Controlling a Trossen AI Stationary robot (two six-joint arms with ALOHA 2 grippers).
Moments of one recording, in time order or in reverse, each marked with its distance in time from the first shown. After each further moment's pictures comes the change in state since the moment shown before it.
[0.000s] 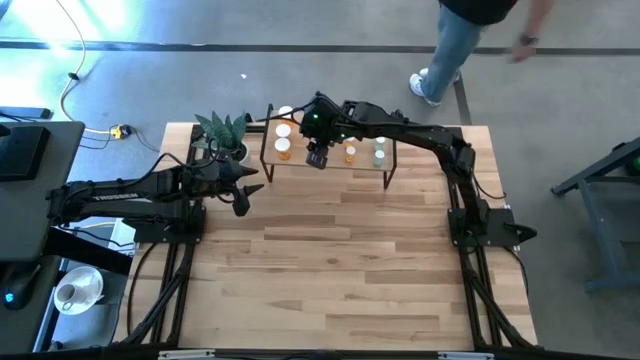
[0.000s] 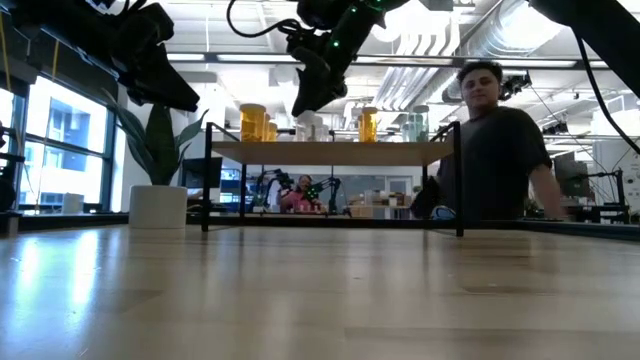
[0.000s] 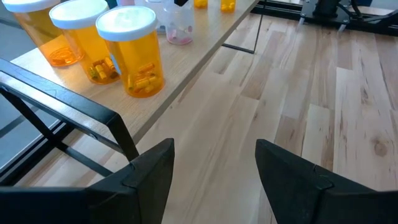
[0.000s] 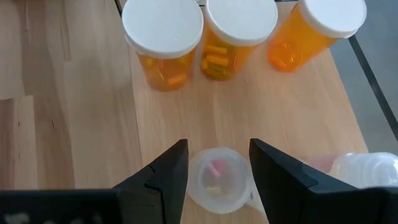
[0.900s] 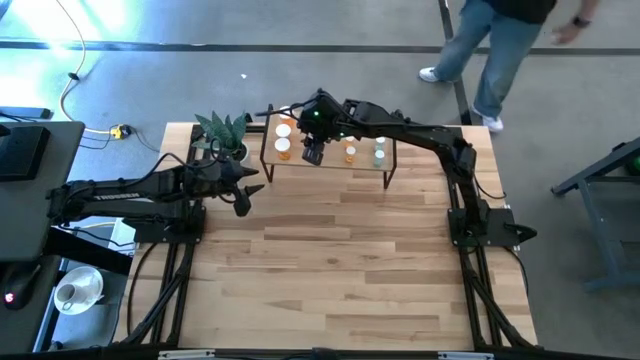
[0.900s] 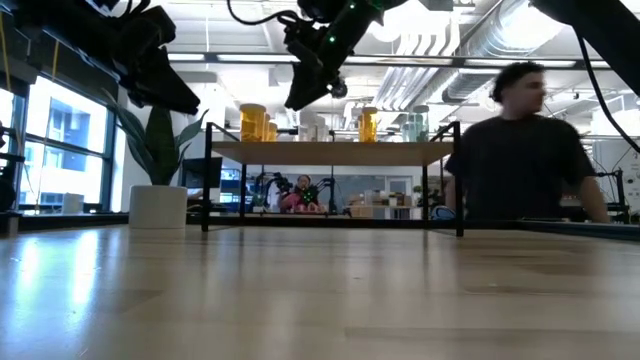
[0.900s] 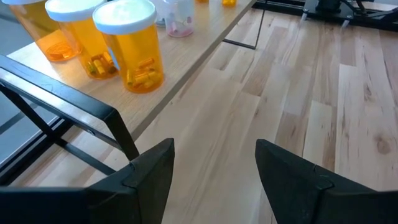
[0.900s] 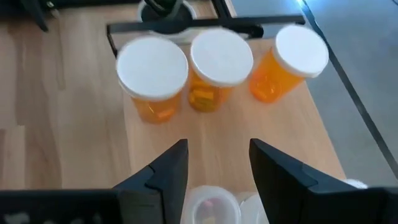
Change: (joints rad) left arm 0.000 0.017 0.000 0.000 -0.003 -0.007; right arm 0.006 -0.012 0.000 0.089 0.028 -0.001
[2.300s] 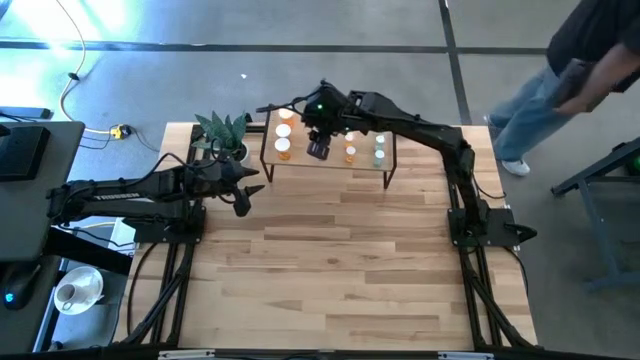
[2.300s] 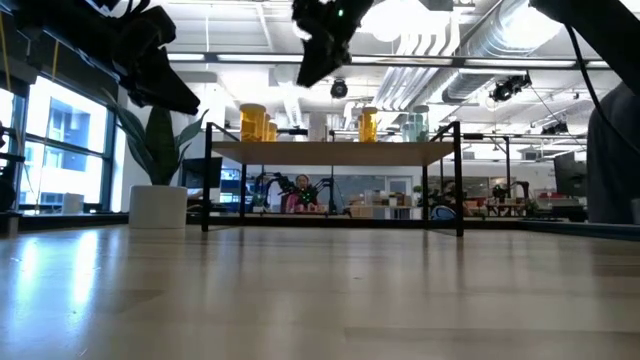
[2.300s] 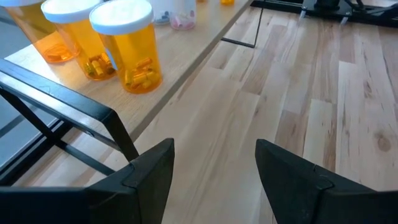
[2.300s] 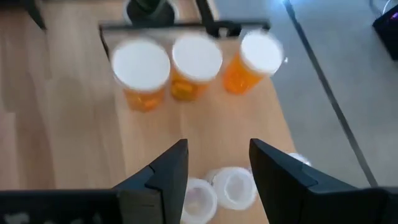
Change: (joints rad) left arm 0.000 0.004 0.000 0.000 0.004 0.014; right arm 0.018 0.013 0.190 -0.219 0.091 -0.019
